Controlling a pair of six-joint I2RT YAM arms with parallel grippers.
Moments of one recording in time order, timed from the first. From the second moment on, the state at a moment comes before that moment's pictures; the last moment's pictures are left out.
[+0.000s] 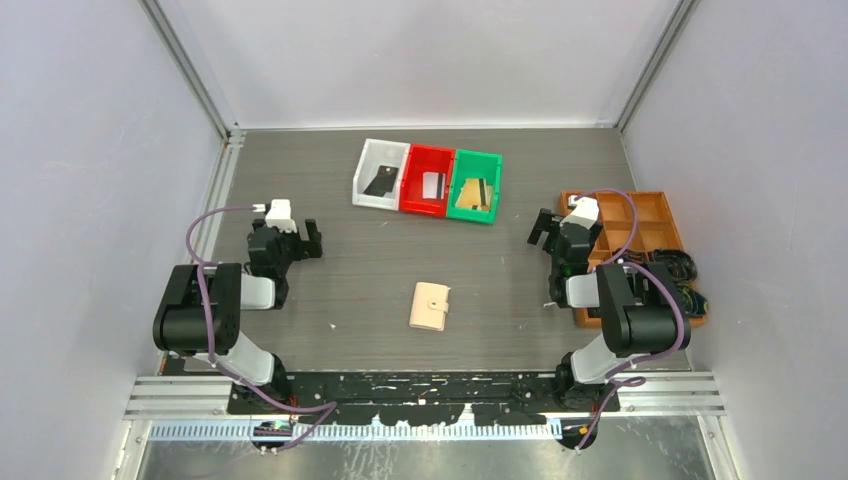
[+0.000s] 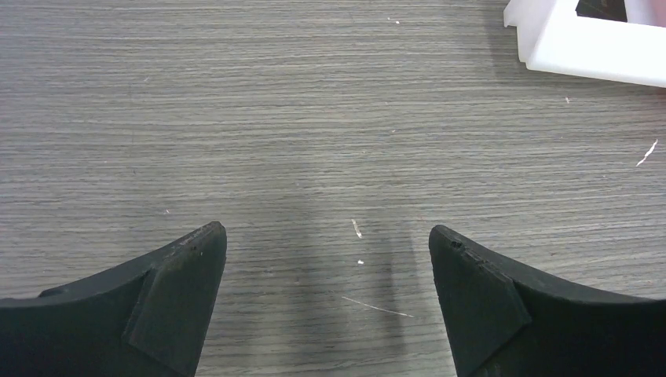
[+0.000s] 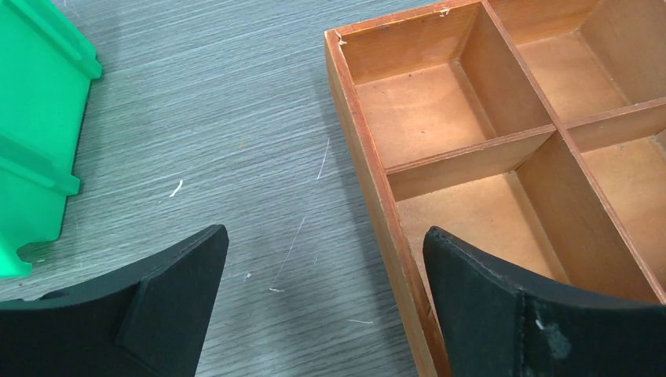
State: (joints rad) left arm 0.03 1.57 0.36 0.88 0.09 -0.02; right arm 0.02 1.55 0.35 0.89 0.25 0.16
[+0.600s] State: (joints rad) left arm 0.03 1.54 0.36 0.85 0.15 0.01; right arm 0.00 1.49 0.38 0.77 0.30 0.17
